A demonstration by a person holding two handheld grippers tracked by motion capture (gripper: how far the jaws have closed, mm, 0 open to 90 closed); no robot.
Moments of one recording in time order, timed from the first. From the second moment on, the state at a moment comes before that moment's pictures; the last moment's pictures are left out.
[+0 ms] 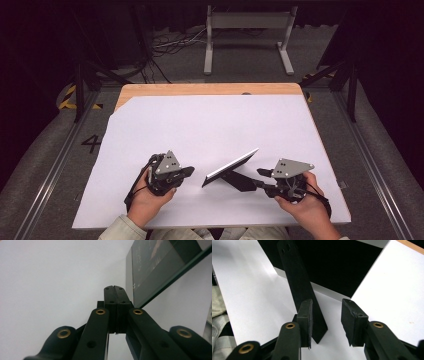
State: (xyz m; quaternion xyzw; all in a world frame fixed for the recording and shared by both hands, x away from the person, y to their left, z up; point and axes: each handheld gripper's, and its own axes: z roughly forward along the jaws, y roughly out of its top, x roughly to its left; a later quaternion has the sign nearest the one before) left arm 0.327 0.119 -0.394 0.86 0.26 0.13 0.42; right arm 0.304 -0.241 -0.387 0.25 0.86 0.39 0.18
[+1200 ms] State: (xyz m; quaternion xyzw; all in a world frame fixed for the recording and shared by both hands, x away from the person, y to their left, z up) left arm 0.342 0.094 -0.426 0.91 0.23 0.07 0.32; right arm 0.306 -0.258 -0.379 0.24 0.88 0.37 0.17
